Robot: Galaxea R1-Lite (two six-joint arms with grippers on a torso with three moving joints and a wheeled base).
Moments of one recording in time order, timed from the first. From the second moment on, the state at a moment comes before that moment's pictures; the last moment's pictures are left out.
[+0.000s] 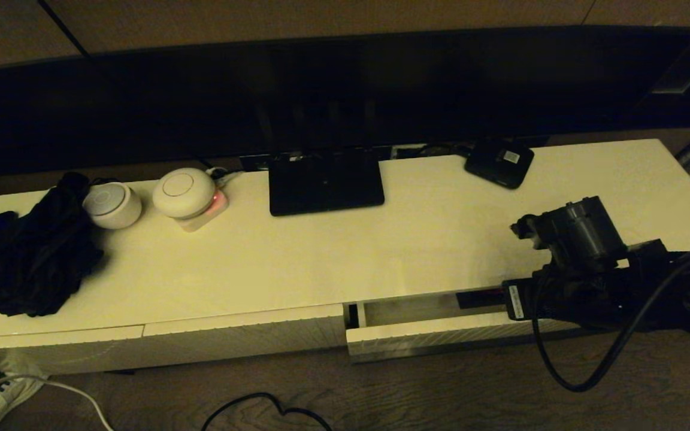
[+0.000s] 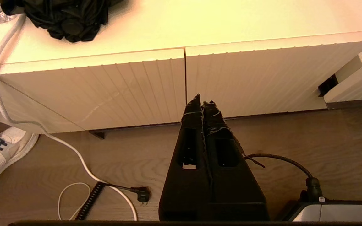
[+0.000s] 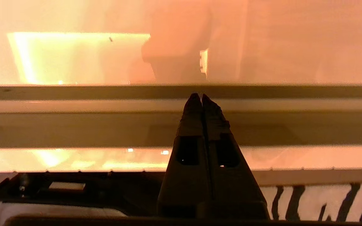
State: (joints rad) left arm 0.00 0.00 0.00 0.00 0.00 0.00; right arm 0.42 1.72 -0.97 0.01 -0.32 0.23
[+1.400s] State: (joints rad) left arm 0.00 0.00 0.00 0.00 0.00 0.00; right arm 0.42 1.72 -0.85 0.10 -0.31 0.25
